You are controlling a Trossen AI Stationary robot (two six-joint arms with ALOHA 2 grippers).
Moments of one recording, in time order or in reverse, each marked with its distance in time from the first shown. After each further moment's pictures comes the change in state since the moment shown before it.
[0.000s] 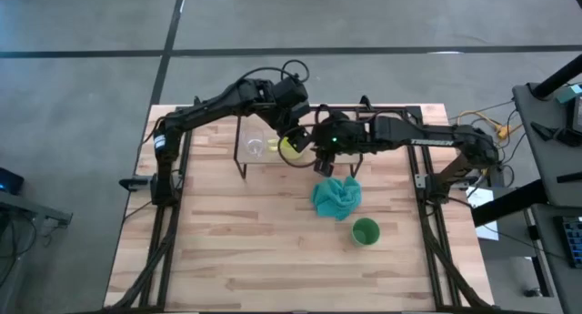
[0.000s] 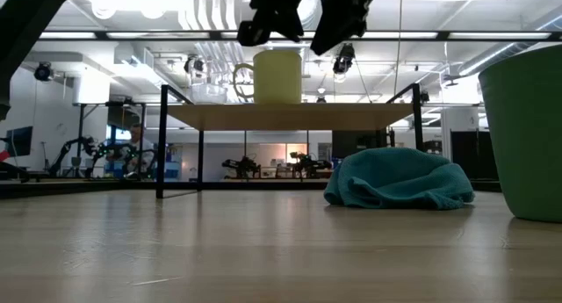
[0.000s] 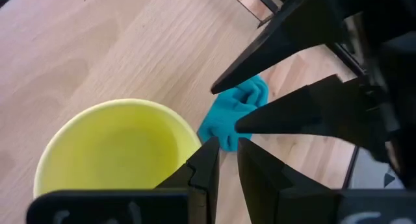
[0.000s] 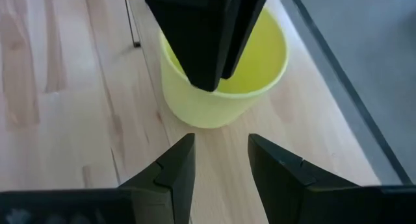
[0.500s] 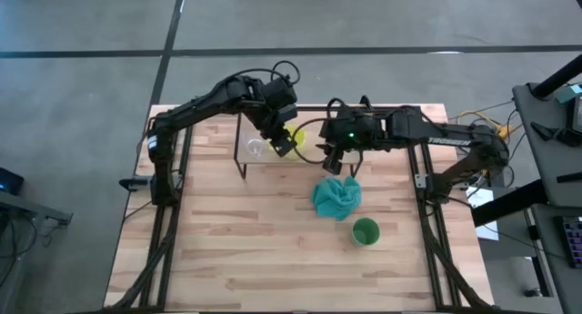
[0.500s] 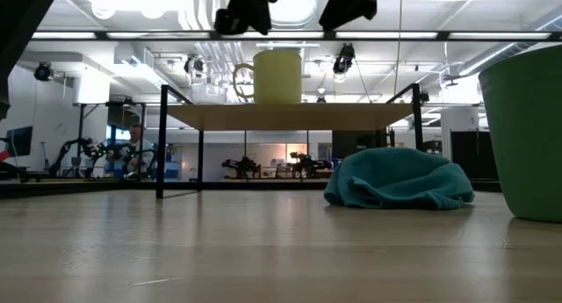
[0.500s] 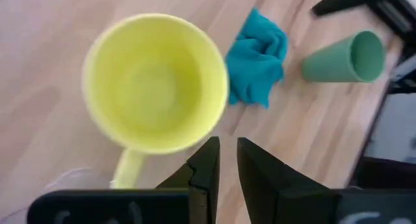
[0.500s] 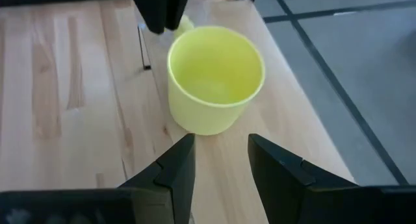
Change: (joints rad) left arm -0.003 -0.063 0.012 -0.219 -0.028 0.088; right arm 0.008 -0.101 0.000 -0.005 -0.008 -0.010
